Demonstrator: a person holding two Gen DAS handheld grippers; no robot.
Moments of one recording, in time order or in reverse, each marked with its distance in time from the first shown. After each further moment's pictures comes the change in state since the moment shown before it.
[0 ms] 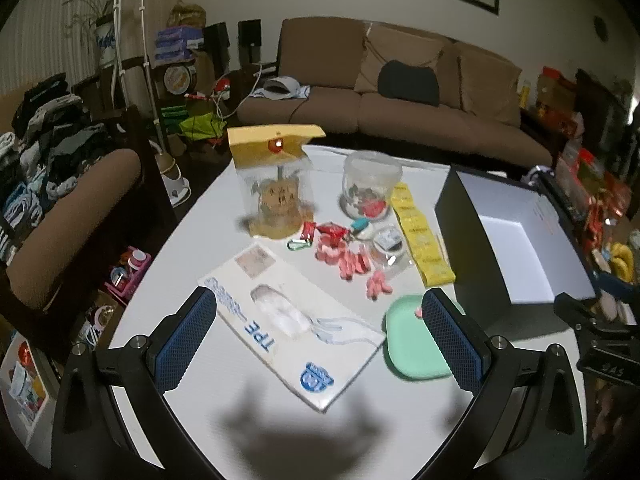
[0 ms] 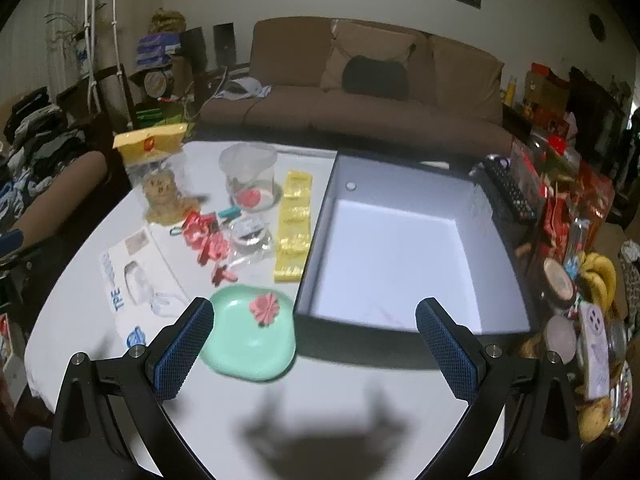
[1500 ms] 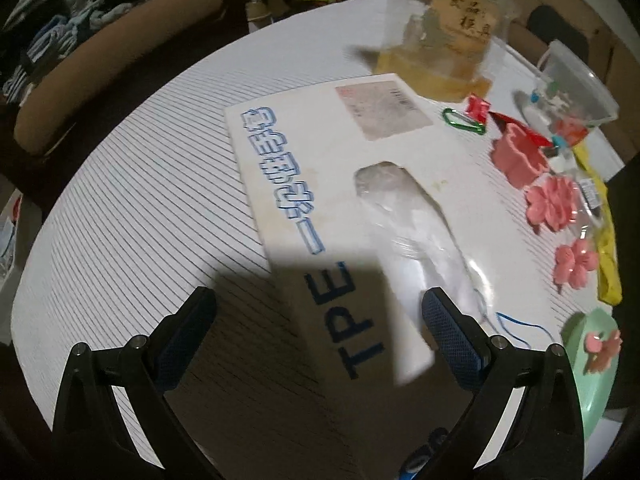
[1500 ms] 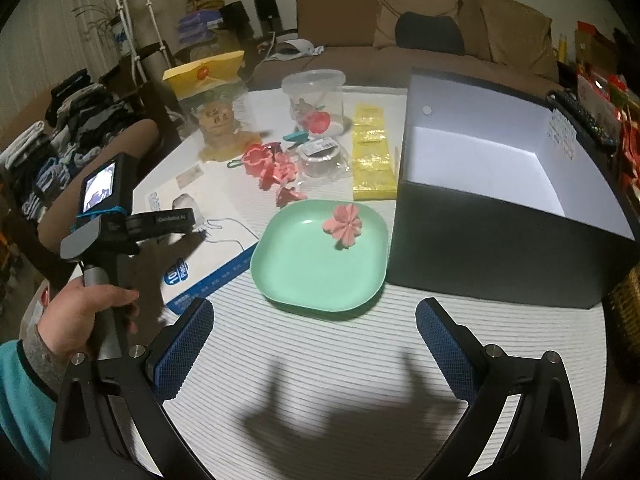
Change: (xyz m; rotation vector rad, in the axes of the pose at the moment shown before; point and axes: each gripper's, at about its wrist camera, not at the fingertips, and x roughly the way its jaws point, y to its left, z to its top) left arm 0.219 0.081 -0.097 -0.367 0.383 0.261; right arm 0.052 0.035 -0.091 0.032 0.111 0.265
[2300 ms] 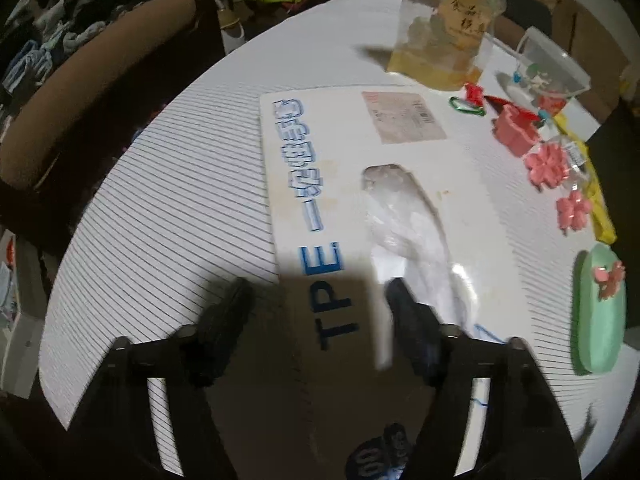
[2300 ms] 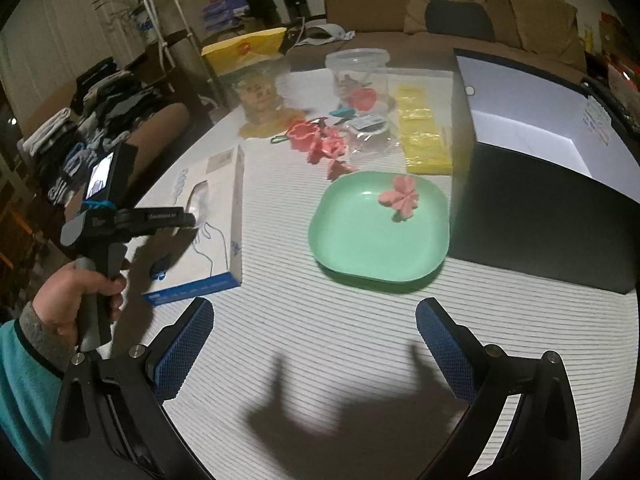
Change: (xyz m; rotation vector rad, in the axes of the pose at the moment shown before) left arm -0.016 0.054 -0.002 0.143 0.016 -0.092; right arm 0.006 0.030 -0.015 -0.030 0.045 0.116
